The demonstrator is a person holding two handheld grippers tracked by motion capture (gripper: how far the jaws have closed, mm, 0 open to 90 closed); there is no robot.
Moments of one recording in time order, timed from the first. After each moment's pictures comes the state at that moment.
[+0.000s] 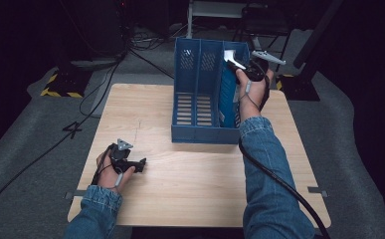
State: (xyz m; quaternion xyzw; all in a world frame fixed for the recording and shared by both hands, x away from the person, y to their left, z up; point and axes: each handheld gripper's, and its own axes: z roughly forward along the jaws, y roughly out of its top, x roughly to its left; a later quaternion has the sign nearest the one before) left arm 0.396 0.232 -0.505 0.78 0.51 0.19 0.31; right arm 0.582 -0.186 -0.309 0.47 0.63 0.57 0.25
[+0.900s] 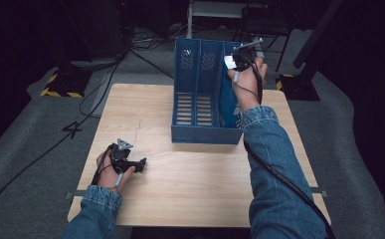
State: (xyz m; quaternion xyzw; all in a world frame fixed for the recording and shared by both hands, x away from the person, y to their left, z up) left arm 0.397 0.231 -0.506 0.78 0.51 0.19 0.31; right arm 0.593 -0.153 -0.281 0.54 0.75 0.30 0.23
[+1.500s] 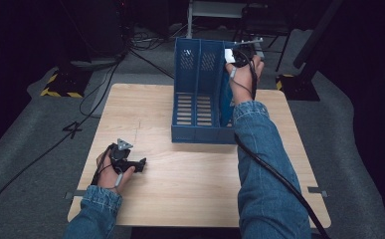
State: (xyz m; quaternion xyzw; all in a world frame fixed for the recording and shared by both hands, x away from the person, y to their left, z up) left arm 0.397 0.232 -0.506 0.78 0.51 0.19 0.31; right arm 0.623 -0.153 -0.292 0.55 0.71 0.35 0.25
